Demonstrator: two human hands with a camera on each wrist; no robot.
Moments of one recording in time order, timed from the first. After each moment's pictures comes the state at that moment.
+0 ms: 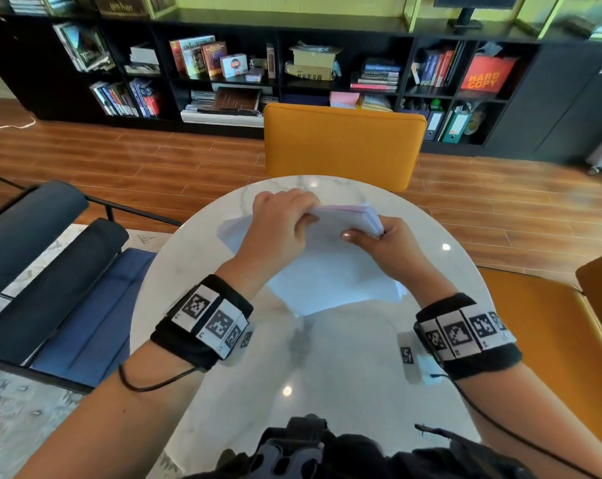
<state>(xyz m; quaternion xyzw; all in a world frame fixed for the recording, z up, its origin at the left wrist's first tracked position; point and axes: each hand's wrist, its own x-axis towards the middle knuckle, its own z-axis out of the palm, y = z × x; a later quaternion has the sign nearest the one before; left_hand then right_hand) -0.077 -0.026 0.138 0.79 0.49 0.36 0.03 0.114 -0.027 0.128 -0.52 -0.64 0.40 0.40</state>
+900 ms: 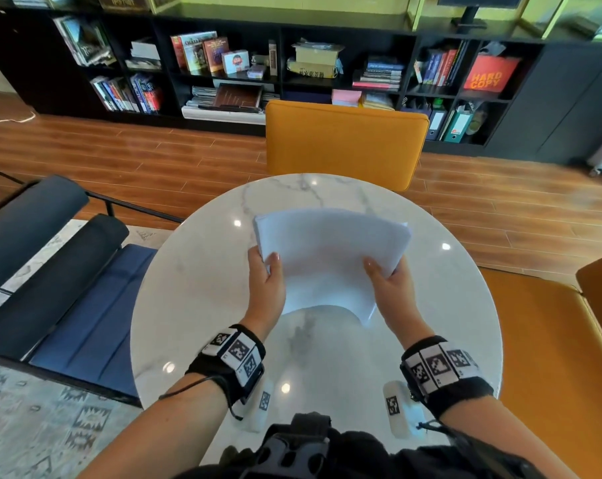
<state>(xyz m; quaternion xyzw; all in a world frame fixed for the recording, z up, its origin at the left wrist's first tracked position) -0.076 -0.060 0.044 0.42 0.59 0.56 0.39 0.116 -0.051 0.047 -0.59 -0.45 0.43 0.52</state>
